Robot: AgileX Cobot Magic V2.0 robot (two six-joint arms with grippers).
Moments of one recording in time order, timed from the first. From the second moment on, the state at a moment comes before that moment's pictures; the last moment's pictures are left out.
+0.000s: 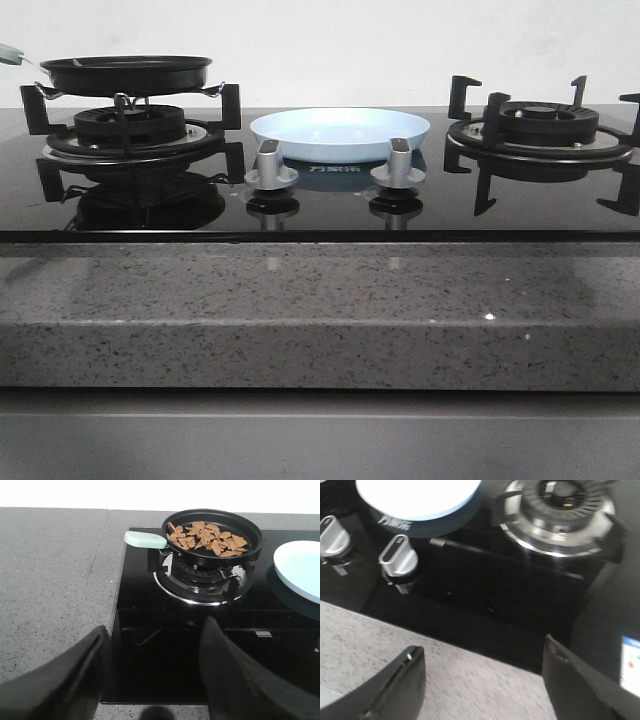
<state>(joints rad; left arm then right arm) -0.04 0.63 -0.71 -0.07 0.54 0.02 0.29 0.88 -0.89 0.01 0.75 0.04</state>
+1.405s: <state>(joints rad) -0.04 0.63 -0.71 -0.07 0.53 0.02 0.26 2.07 -2.02 0.10 0.98 -0.03</state>
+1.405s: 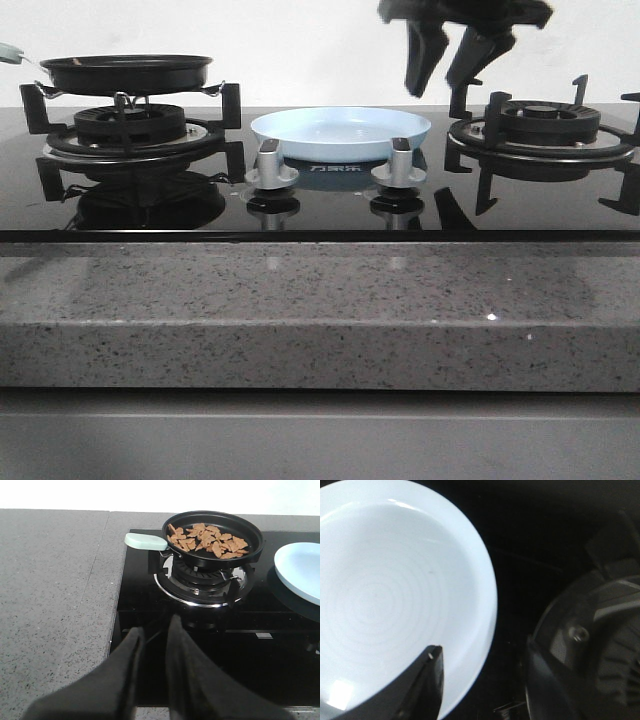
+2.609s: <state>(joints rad) -0.04 0.63 -0.71 -0.07 0.53 0.02 0.25 2.21 -2.11 0.20 1.01 -0.04</state>
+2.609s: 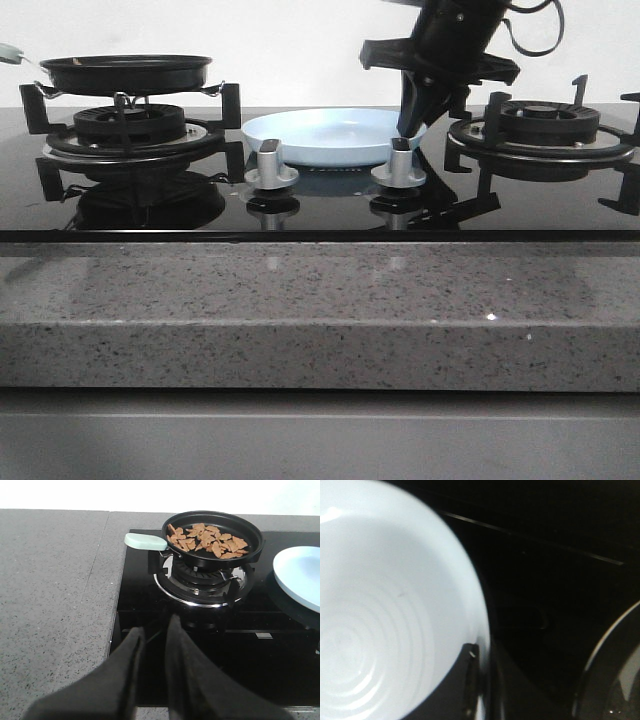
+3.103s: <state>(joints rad) -0.04 0.63 -0.71 -0.07 0.53 0.02 0.25 2.14 -2.11 0.19 1.01 0.00</state>
